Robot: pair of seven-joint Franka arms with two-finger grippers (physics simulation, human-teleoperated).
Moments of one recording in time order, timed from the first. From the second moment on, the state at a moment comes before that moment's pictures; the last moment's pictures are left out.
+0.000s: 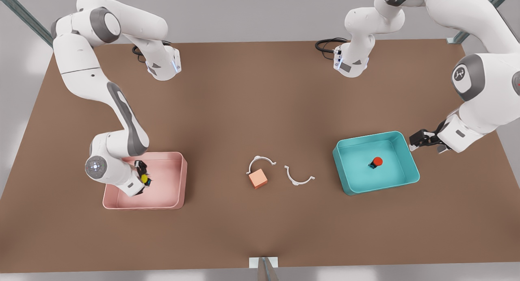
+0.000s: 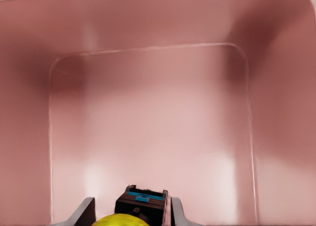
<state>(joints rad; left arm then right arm) 0.00 0.25 0.01 -1.34 -0.06 1.65 0.09 -0.31 0.62 0.39 -1.71 -0.22 2.19 -1.37</state>
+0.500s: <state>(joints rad) -0.01 0.26 0.01 -1.34 -0.06 1.63 0.05 0.03 0.15 0.09 -1.45 -0.12 1.84 -1.11</state>
